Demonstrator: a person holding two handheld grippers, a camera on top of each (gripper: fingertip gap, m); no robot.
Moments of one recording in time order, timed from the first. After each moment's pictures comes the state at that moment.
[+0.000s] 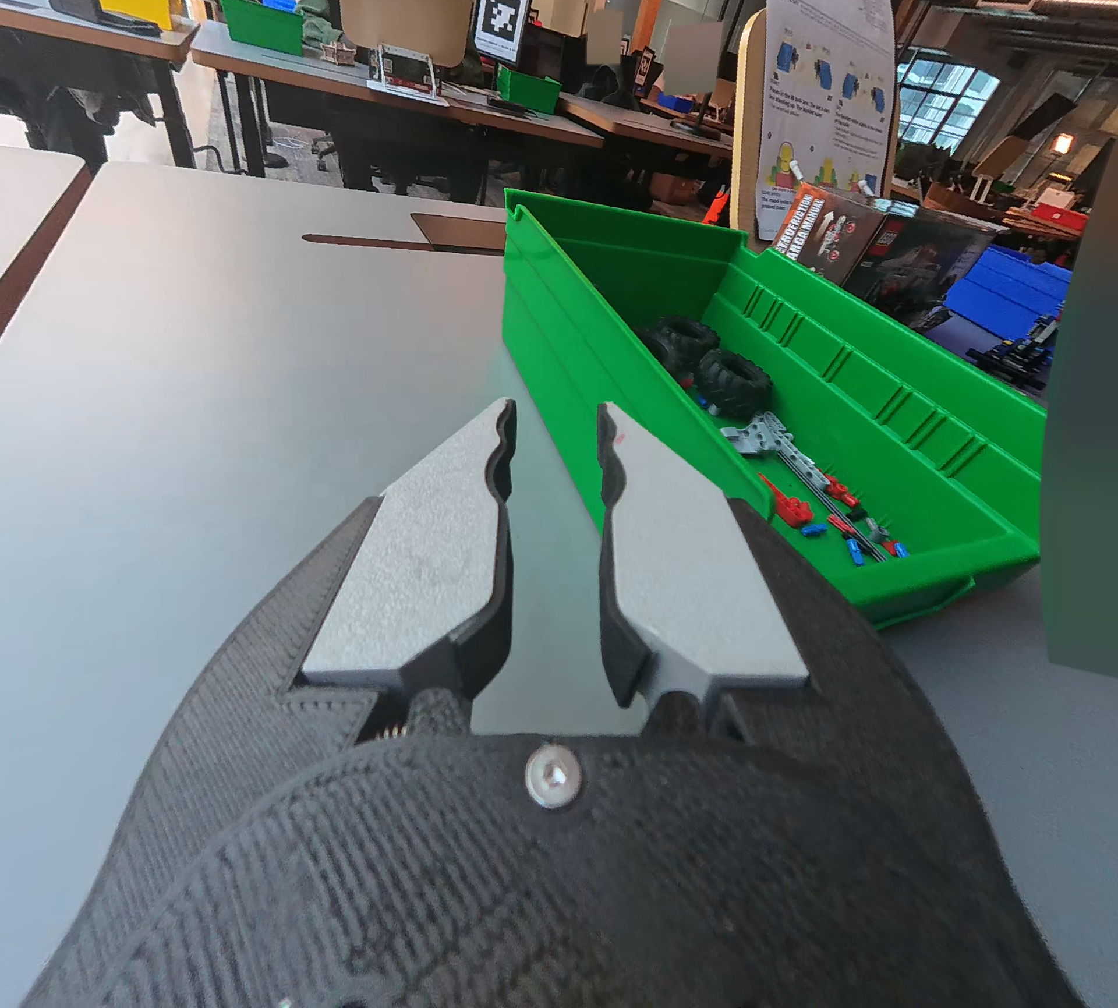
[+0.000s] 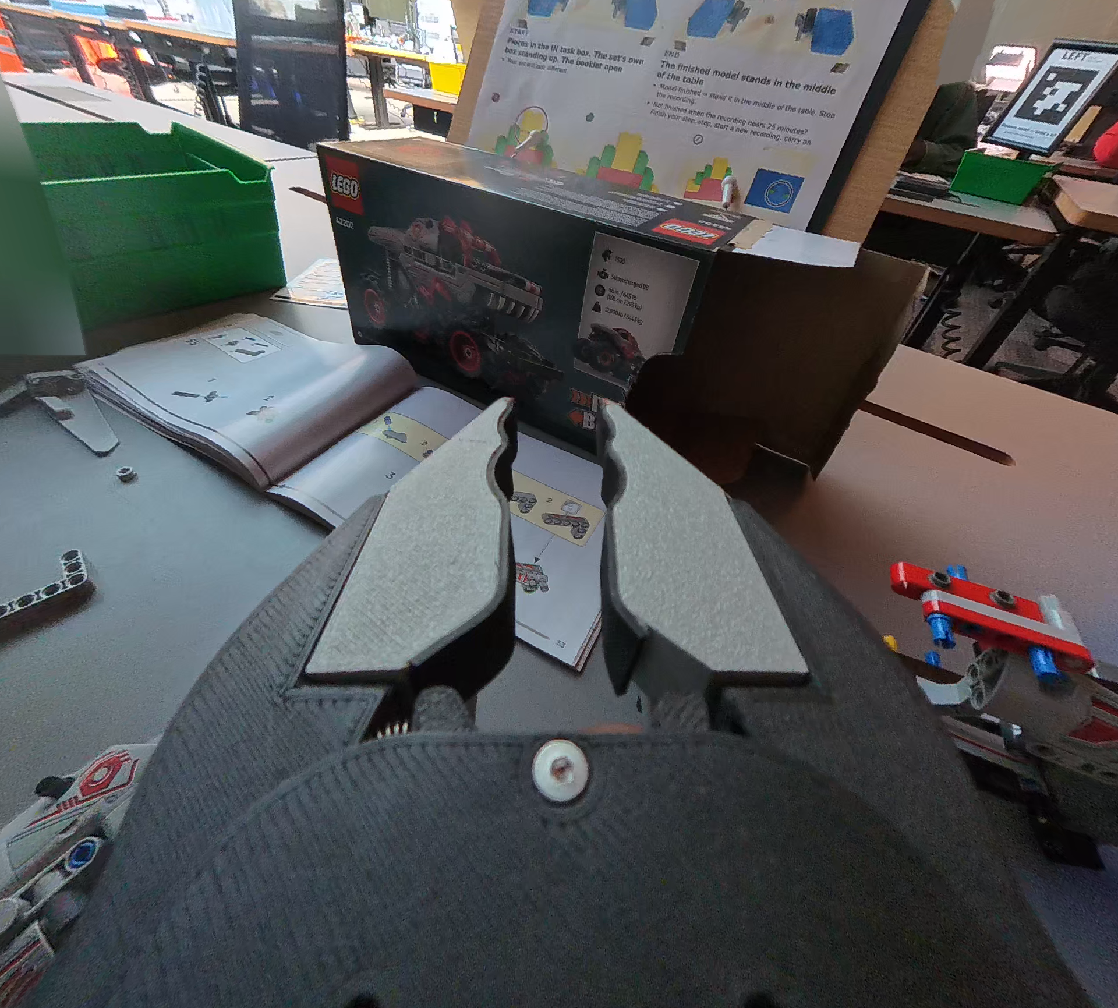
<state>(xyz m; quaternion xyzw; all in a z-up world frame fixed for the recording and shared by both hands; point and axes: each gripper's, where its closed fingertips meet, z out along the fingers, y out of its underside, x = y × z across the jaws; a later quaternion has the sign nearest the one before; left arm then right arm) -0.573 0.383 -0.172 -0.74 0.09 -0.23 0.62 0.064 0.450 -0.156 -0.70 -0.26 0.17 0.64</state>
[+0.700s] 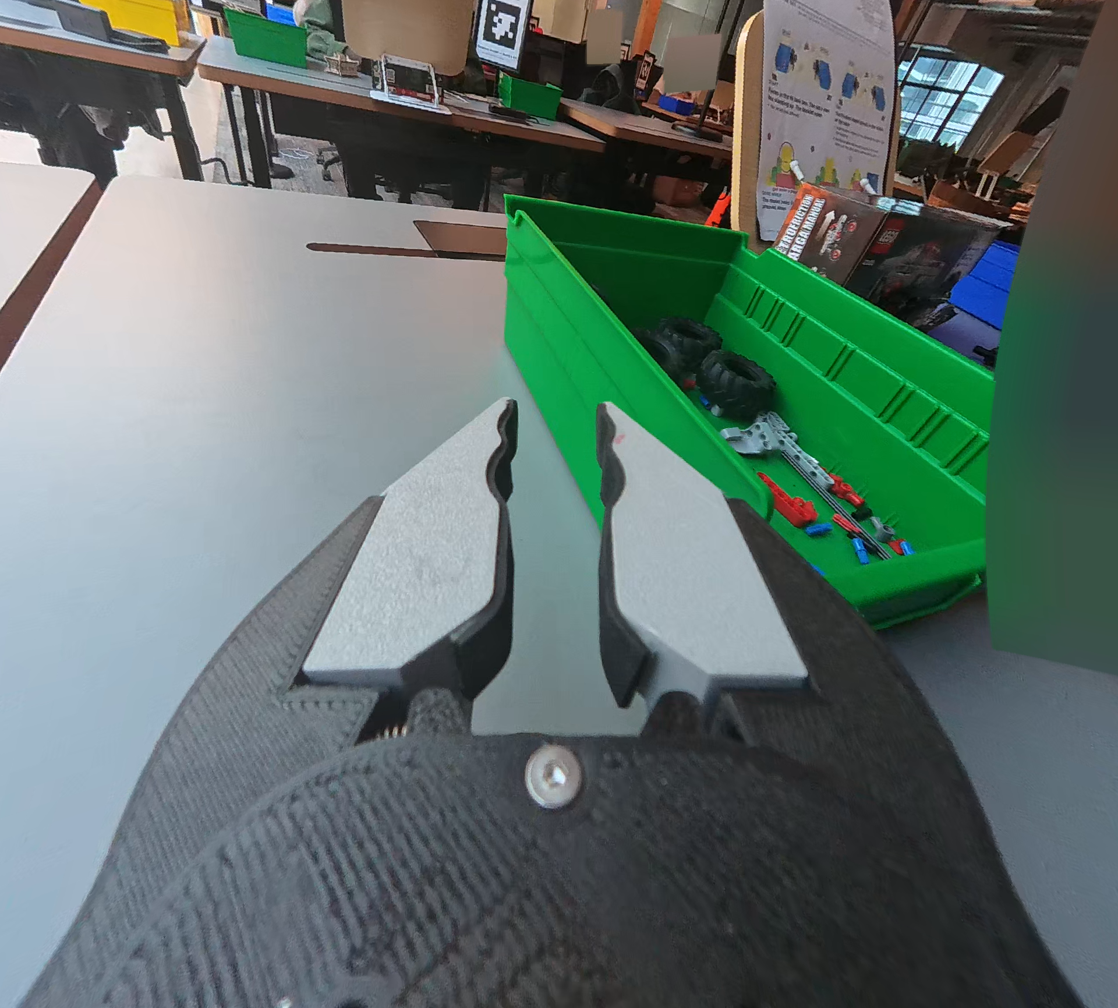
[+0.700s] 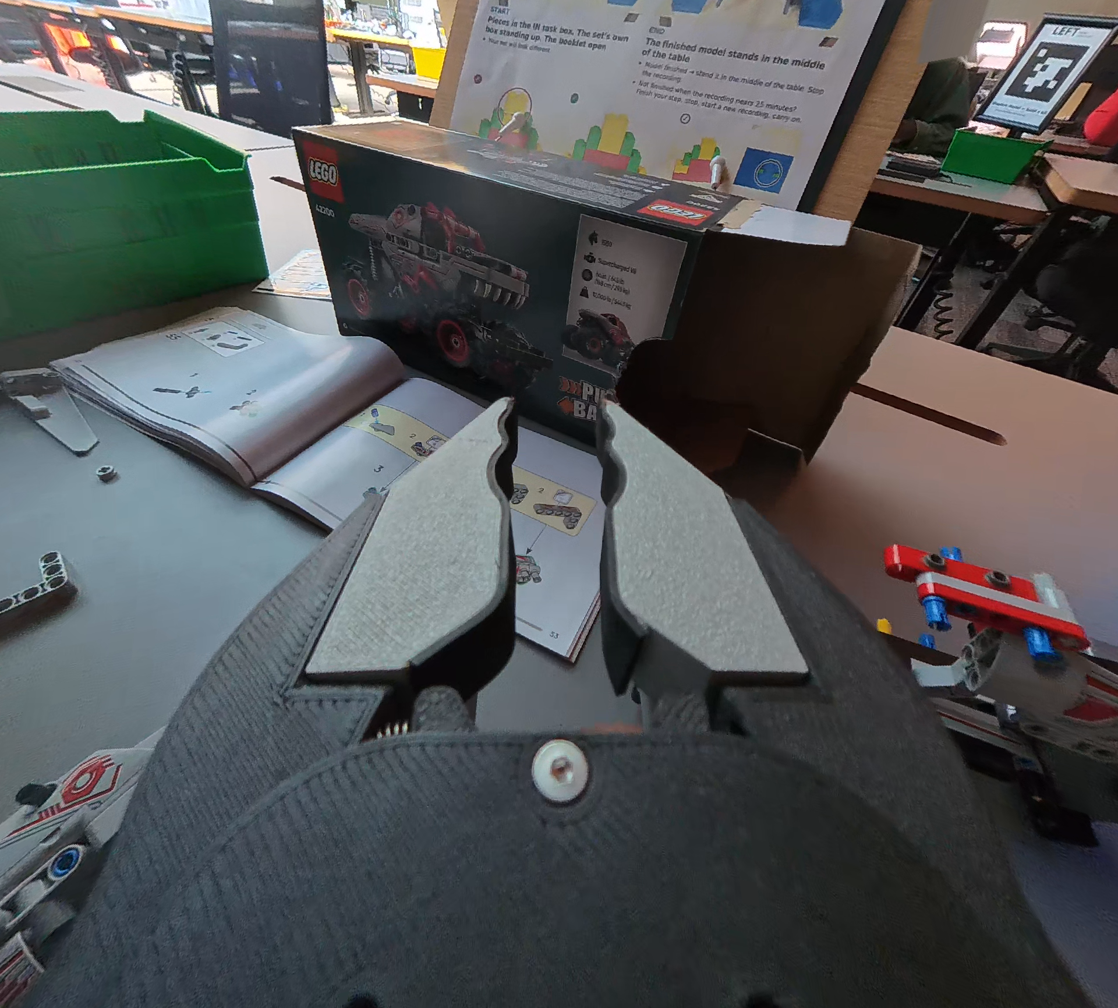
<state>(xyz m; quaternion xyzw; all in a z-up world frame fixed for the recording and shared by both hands) -0.574 0.383 -0.171 -0.74 0.10 -0.22 0.63 0.067 0.454 -0.162 -0.71 -0.25 0.16 0.63</state>
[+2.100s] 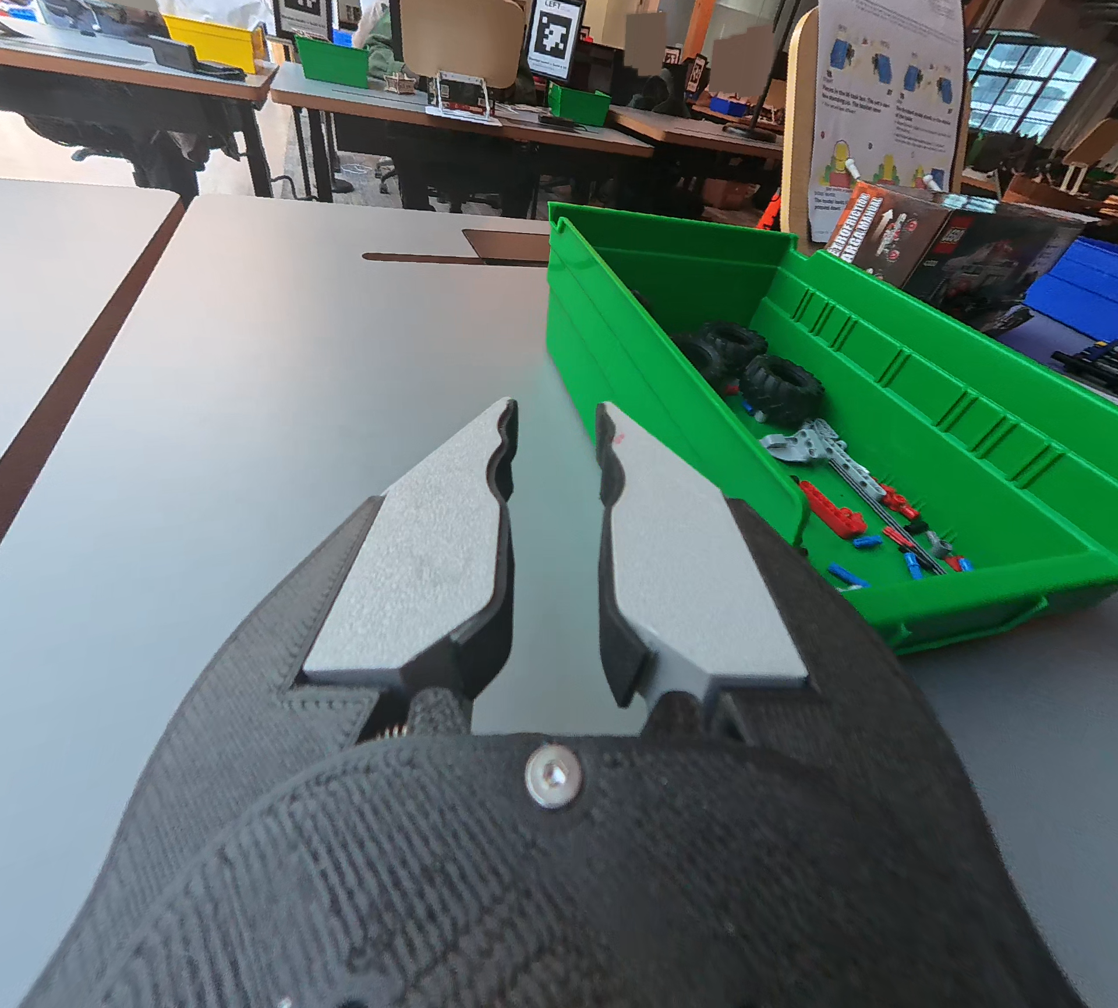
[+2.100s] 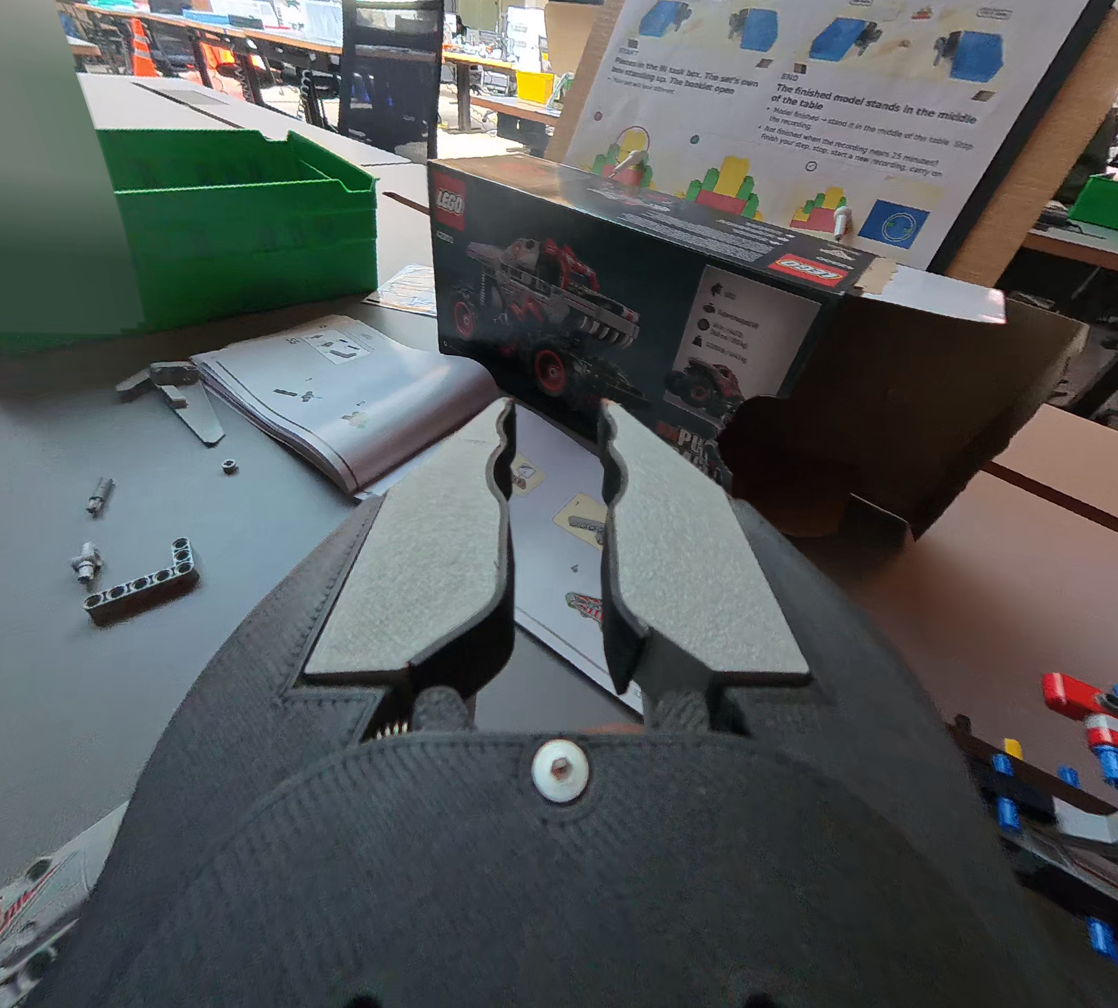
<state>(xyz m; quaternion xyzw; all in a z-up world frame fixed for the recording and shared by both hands) -0.585 0.386 -0.171 -0.74 0.08 -0.18 0.64 0.024 0.436 -0.153 -0.69 -0.31 0.21 0.63</state>
